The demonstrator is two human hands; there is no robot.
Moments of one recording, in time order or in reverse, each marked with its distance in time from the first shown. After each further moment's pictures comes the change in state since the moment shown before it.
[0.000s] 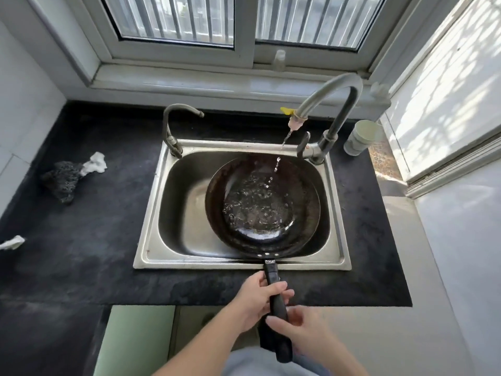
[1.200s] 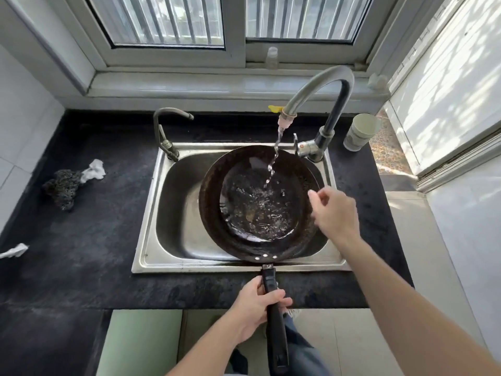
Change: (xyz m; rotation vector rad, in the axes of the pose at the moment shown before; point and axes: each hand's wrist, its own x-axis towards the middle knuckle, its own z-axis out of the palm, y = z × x) left_hand 0.007 -0.013 -0.002 0.058 0.030 0.008; right_hand 0.094 -0.099 -0.134 -0.155 0.819 -0.502
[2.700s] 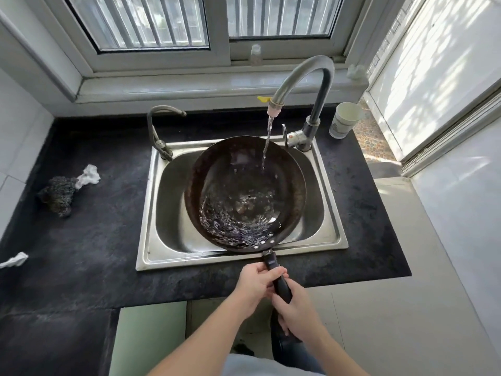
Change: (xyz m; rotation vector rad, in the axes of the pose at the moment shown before) left_hand 0.011 -0.004 -0.007 0.110 0.054 0.086; right_hand -0.210 0.031 0.069 0.490 -0.505 0.217
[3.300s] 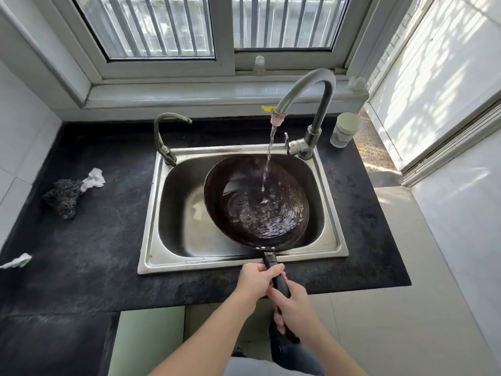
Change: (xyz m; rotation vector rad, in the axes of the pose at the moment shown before) left_hand 0.007 0.012 0.003 0.068 0.089 0.000; right_hand 0.009 -0.021 0.002 0.262 -0.038 0.124
